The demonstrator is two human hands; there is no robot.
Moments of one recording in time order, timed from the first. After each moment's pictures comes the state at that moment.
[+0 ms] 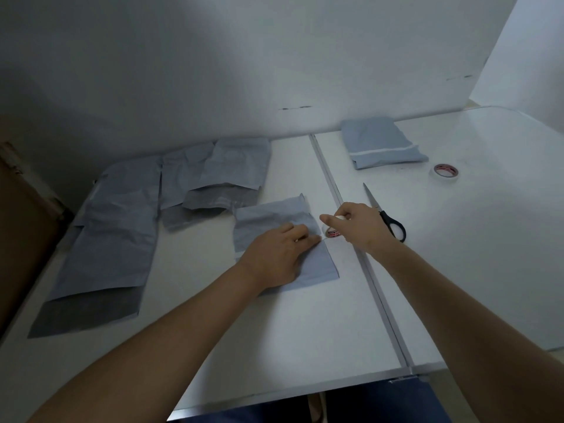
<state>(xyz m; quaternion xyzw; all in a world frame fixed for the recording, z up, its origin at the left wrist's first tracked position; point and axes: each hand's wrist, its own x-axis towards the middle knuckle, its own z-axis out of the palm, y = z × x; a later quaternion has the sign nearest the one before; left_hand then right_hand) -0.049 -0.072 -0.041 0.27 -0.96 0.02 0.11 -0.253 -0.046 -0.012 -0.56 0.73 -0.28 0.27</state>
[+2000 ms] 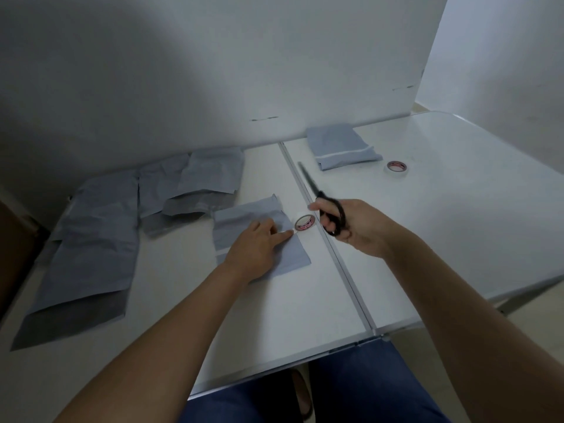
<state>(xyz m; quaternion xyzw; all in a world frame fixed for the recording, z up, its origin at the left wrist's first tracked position) -0.056 -0.058 -0.038 0.38 -0.92 -0.01 0.05 -0.269 0.021 0.040 -0.36 0.53 -0.46 0.61</state>
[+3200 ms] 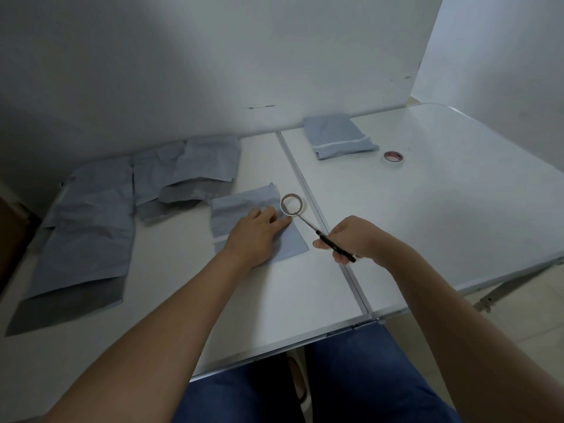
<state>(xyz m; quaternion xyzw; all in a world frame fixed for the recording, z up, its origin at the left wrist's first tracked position) -0.058 -0.052 -0.032 0.38 -0.92 0.02 0.03 -0.259 0.046 0.020 -0.48 0.76 -0.15 0.41</state>
